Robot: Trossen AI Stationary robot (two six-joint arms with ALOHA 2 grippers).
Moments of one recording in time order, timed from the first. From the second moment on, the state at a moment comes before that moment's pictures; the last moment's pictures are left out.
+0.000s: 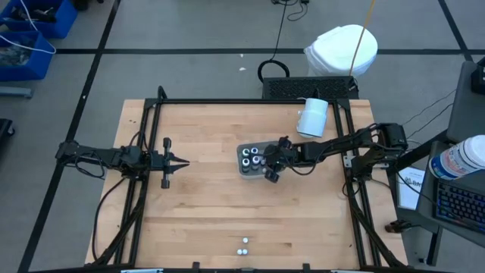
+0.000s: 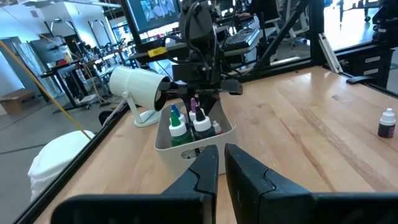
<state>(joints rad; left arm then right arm) -0.17 0.12 0.08 -0.03 -0.19 0.22 -0.03 1.62 0.82 -0.23 0.26 0.28</state>
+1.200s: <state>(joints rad) -0.17 0.12 0.08 -0.03 -0.19 0.22 -0.03 1.63 0.82 -0.23 0.23 0.27</state>
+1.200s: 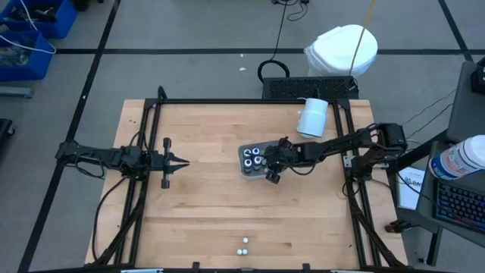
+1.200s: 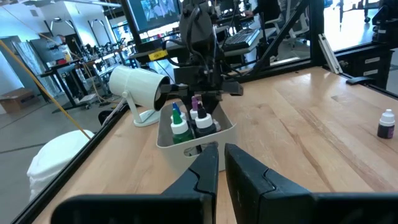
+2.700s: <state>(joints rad) -0.17 0.12 0.08 -0.03 -0.18 0.20 0.19 1.45 0.53 0.16 0.72 0.61</state>
